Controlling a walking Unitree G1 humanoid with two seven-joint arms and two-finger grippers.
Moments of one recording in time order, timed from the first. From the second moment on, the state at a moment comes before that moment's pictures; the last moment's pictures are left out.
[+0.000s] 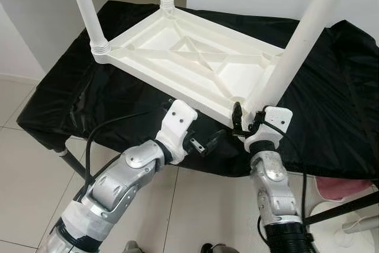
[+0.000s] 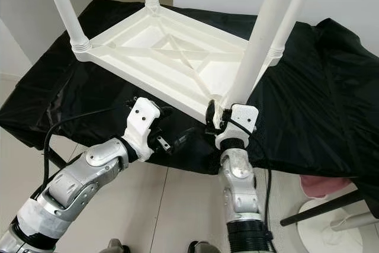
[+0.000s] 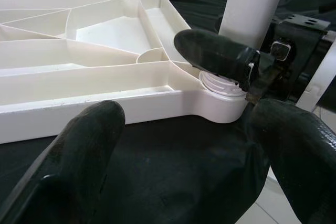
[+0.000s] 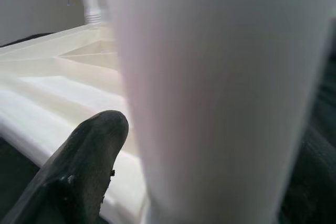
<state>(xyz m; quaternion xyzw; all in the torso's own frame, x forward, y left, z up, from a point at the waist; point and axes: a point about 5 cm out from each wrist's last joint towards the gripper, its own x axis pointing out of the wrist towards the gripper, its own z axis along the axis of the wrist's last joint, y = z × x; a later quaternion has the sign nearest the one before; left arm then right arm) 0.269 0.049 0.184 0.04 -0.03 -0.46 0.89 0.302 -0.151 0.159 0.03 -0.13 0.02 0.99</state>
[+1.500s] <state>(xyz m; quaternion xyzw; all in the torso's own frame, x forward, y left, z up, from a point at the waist) 0.269 0.050 0.185 0.04 -0.03 -0.46 0.89 0.326 -0.166 0.170 0.01 -0.11 0.13 0.99</state>
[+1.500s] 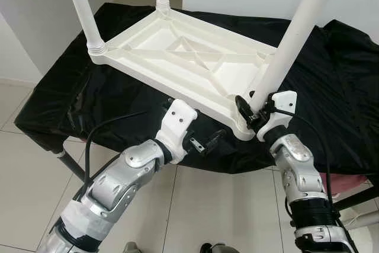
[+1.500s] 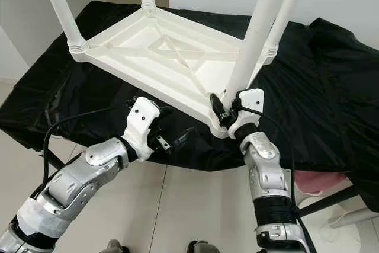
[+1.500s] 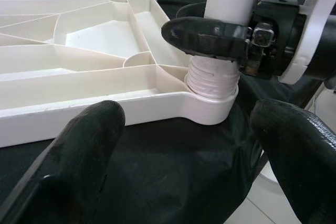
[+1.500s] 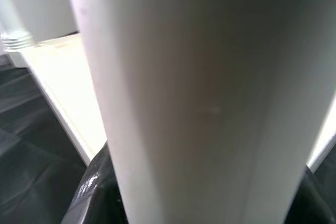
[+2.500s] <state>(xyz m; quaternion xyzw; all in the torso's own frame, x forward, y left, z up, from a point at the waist) 0.269 0.050 0.185 0.04 -0.03 -0.46 0.89 0.303 -0.127 0.168 0.08 -0.12 -0.05 0.99</state>
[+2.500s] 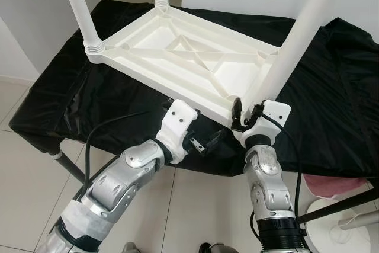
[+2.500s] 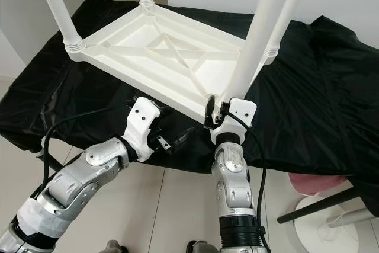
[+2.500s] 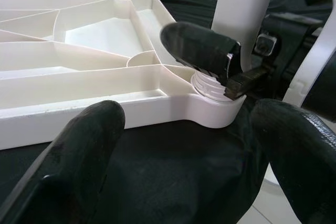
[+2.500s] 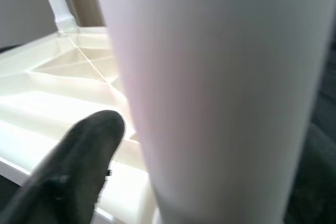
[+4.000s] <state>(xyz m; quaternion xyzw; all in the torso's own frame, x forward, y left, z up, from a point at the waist) 0.275 0.087 0.191 0.06 -0.02 -0.43 0.90 0.305 -0.117 0.149 0.03 -0.08 0.29 0.95</state>
